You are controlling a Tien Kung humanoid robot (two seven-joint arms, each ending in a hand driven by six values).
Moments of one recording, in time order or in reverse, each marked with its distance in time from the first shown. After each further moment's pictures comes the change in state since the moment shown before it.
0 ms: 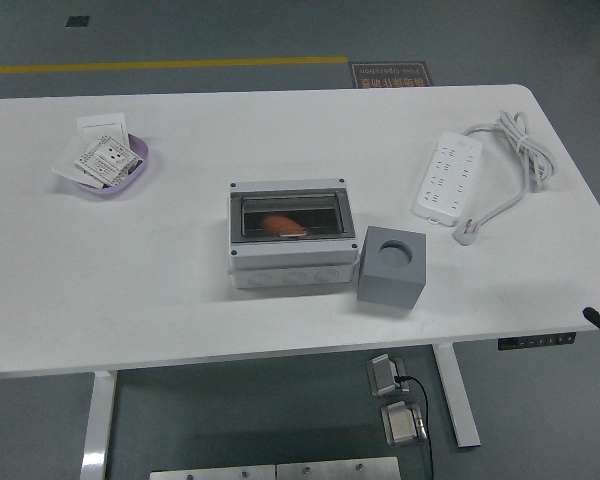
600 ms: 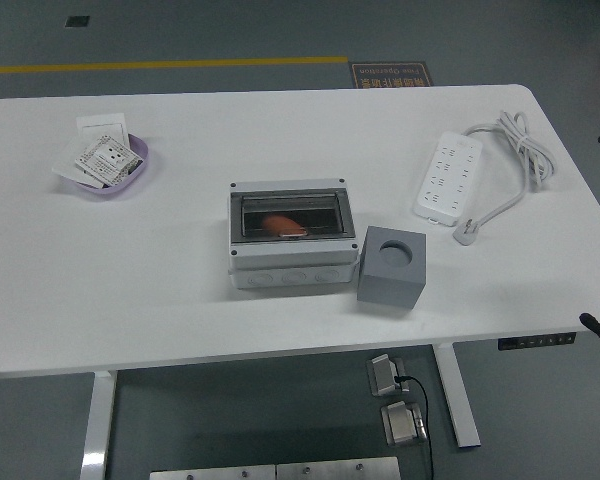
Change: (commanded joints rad) left arm 0.015 0.005 0.001 0.000 0.000 -0.004 0.006; right arm -0.014 0.010 0.001 -0.001 -0.015 0.009 -0.002
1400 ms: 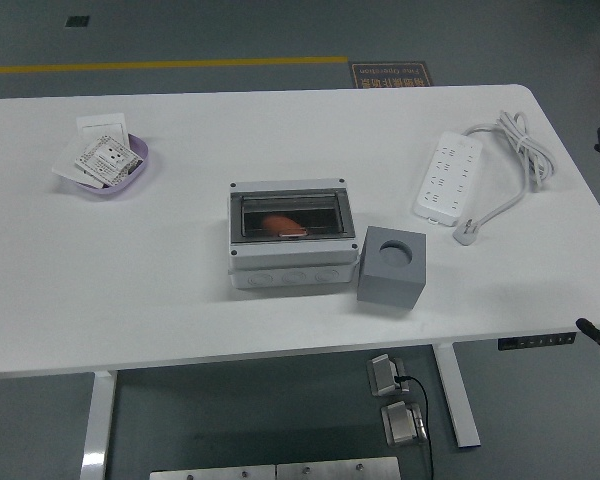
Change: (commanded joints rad) left arm 0.007 -0.006 0.003 0.000 -0.019 0.002 0.003; right arm -0.009 0.010 0.001 0.003 -0.036 -0.007 -0.012
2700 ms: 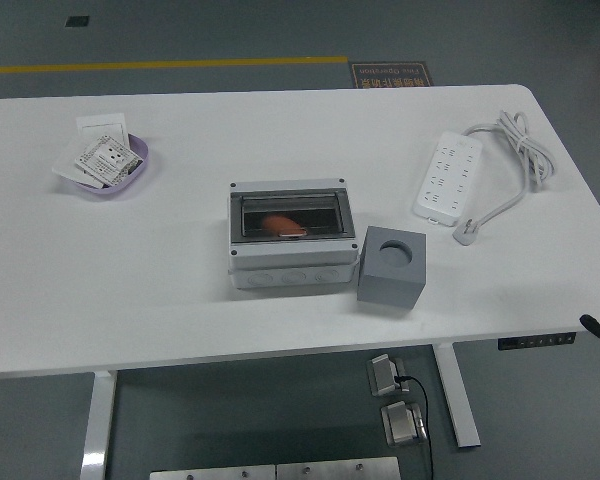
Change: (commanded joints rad) left arm -0.023 -0.005 -0.001 0.000 -0.019 0.002 -0.005; right arm 0.005 0.008 0.023 0.017 -0.009 -0.001 -0.005
